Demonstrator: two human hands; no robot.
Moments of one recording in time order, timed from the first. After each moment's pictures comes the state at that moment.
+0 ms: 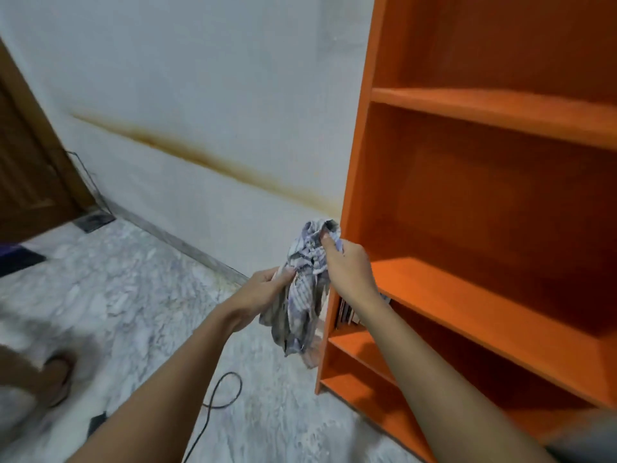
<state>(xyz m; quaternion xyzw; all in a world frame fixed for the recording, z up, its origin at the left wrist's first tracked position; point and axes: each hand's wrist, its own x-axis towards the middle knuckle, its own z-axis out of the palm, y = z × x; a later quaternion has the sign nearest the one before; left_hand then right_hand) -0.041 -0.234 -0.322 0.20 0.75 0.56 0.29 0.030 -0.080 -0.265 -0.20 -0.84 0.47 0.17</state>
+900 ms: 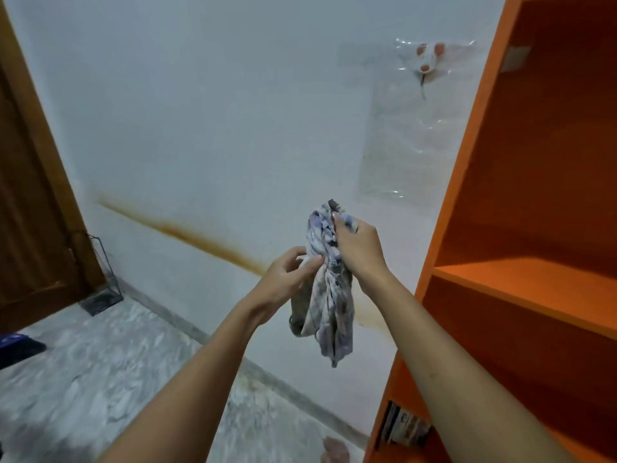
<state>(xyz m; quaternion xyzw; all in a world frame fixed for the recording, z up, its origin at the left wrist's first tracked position) -0.186 -0.278 -0.087 0.31 0.66 0.66 0.16 -0.136 -0.141 -0.032 -0.15 -0.78 0.53 0.30</state>
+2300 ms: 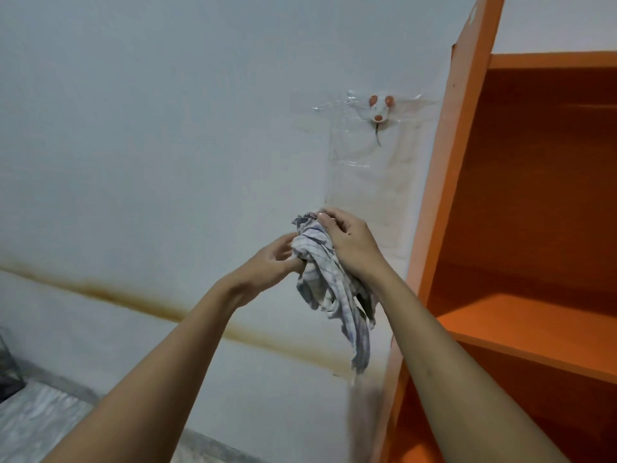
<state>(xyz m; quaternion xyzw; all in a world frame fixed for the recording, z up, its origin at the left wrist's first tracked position) -0.295 -0.223 0.000 0.43 0.68 0.56 0.21 -0.191 -0.084 0.036 -0.06 -0.81 0.46 0.37</state>
